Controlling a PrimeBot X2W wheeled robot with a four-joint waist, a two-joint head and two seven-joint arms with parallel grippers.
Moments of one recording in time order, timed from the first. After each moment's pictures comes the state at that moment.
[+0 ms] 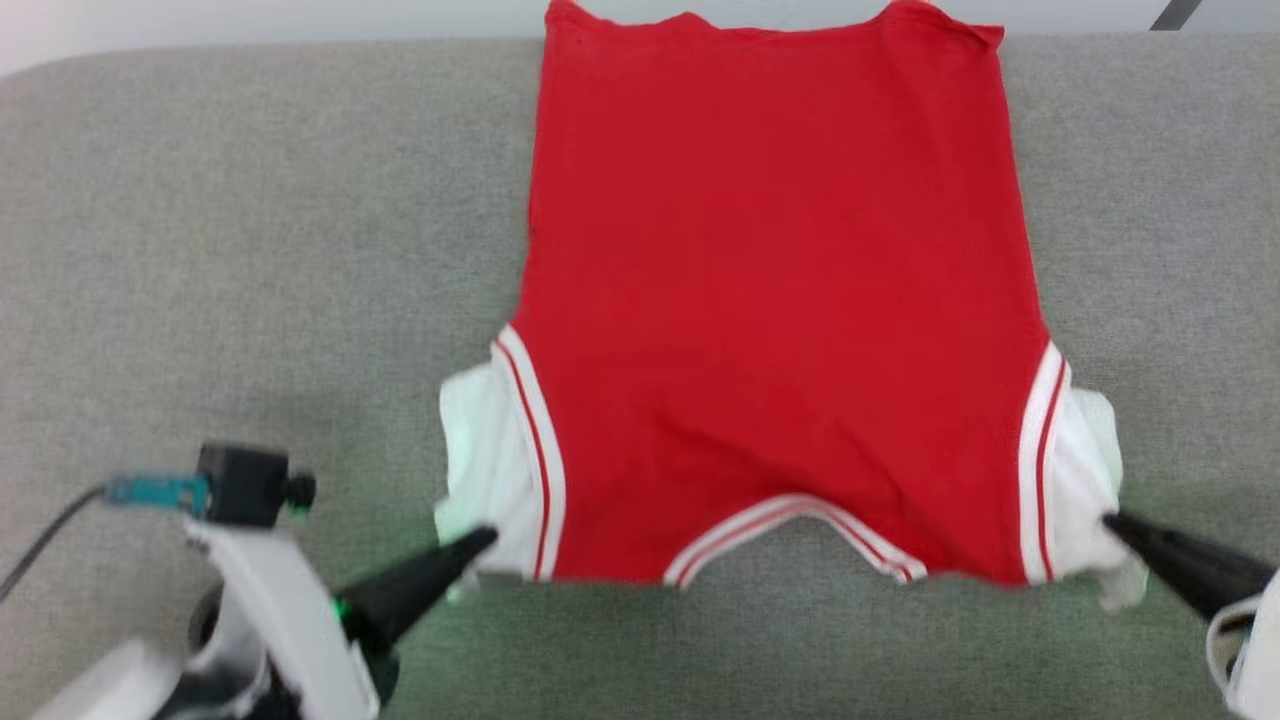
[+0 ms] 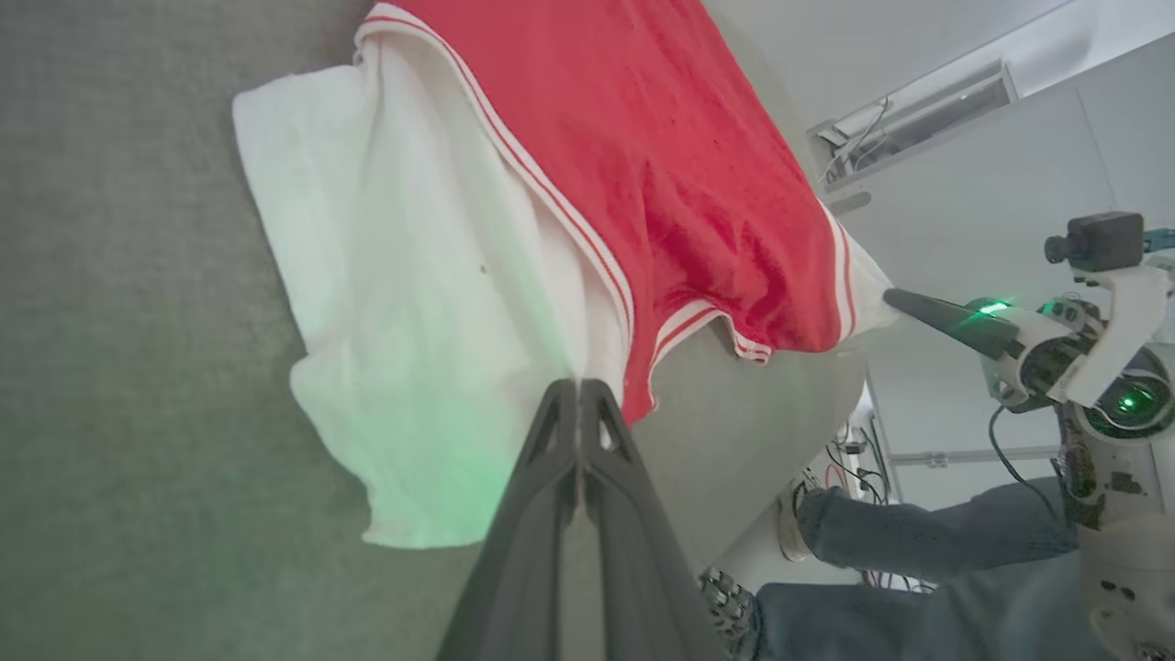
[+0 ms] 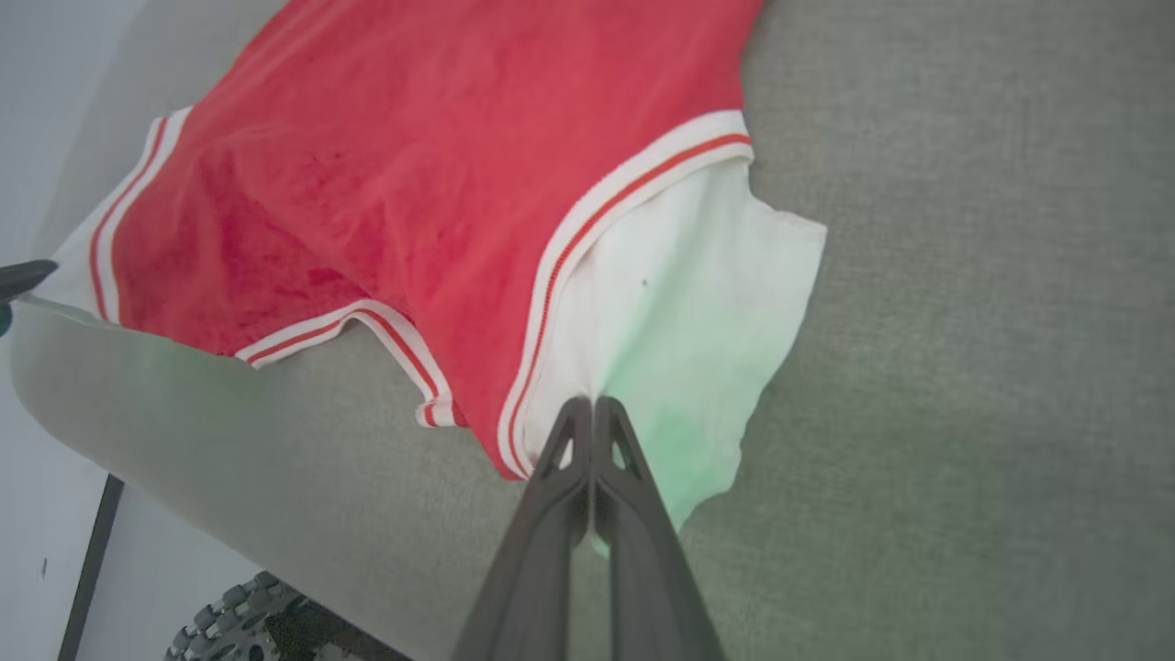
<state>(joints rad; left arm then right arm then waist) -0.33 0.84 -0.63 -0.16 -1.45 -0.03 0.25 -0.05 -0.52 -0.02 -0.31 0.87 0.13 0.80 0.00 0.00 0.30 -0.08</state>
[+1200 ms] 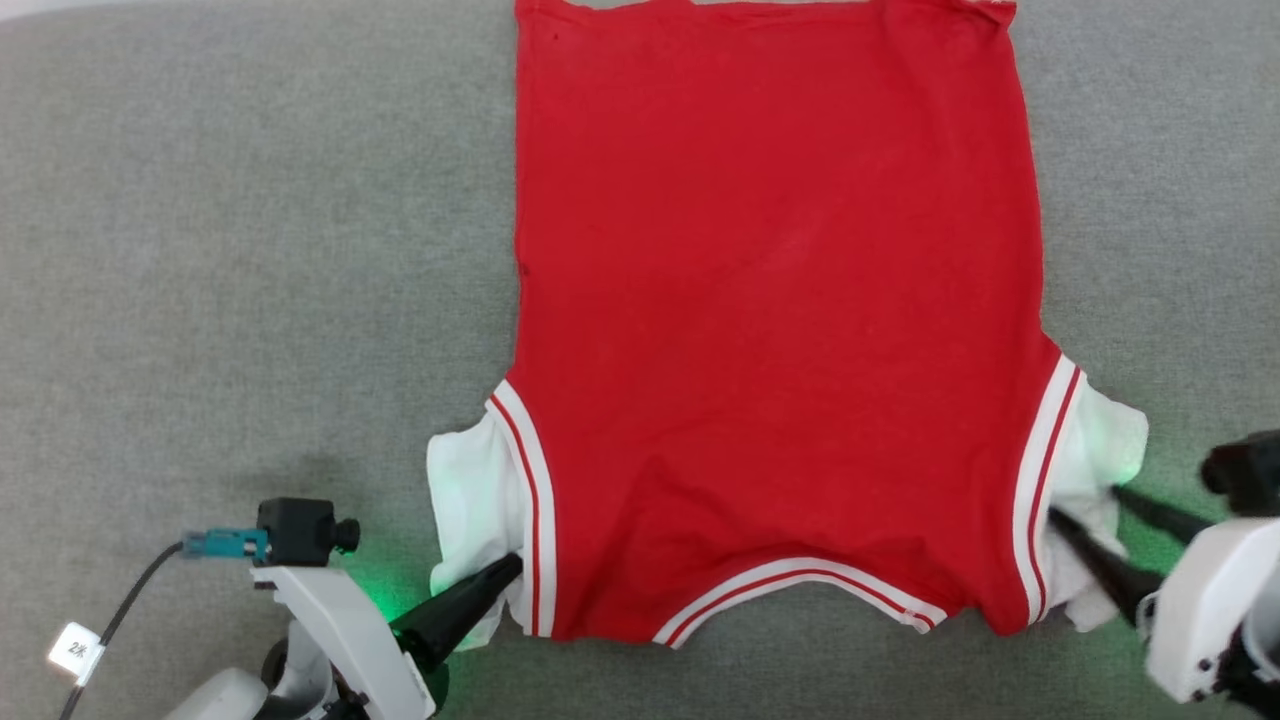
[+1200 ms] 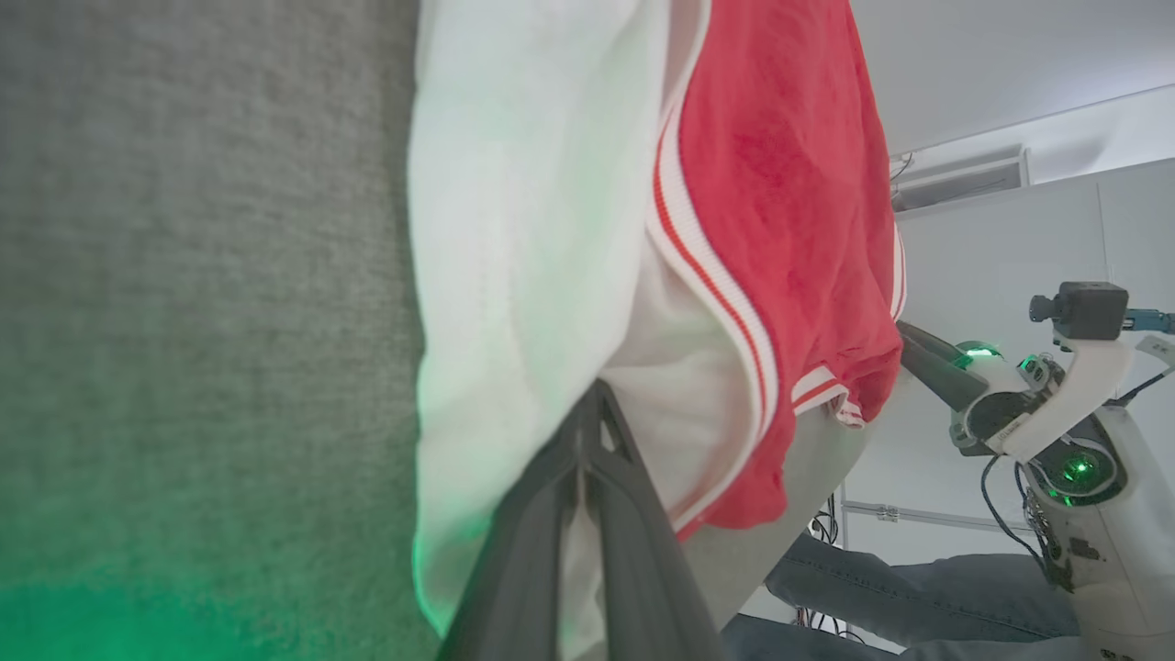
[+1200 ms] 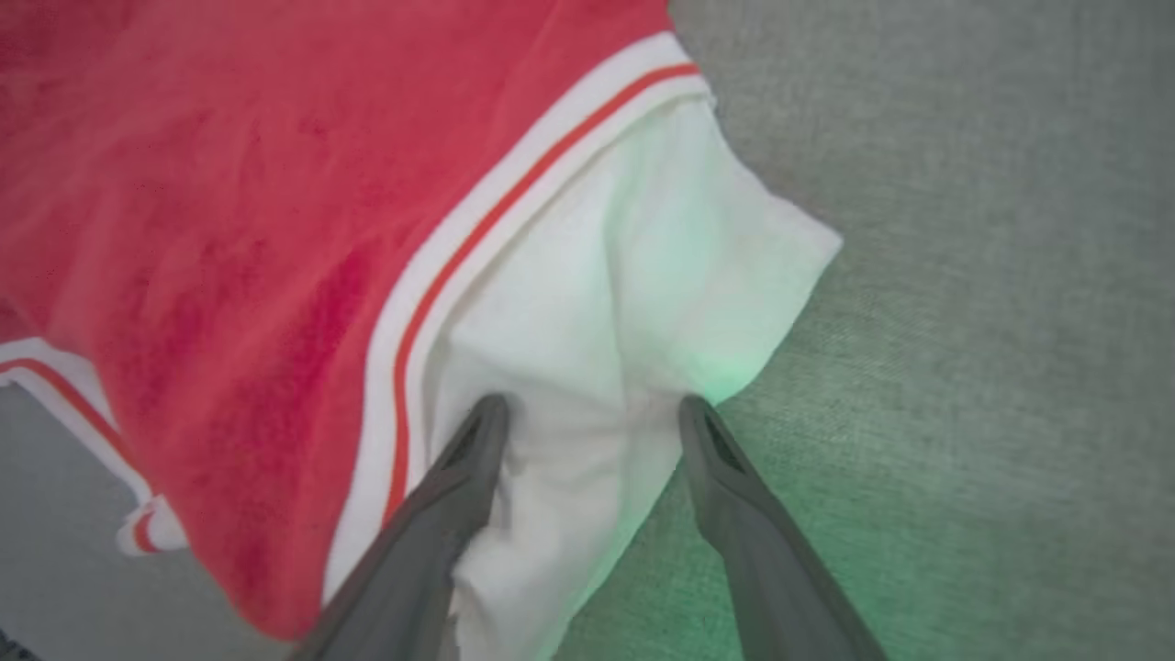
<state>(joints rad) -0.29 0.67 -0.68 0.11 -1.46 -0.09 0.16 -0.15 -0.57 0.24 -0.01 0.66 0.13 0.47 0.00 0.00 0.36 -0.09</state>
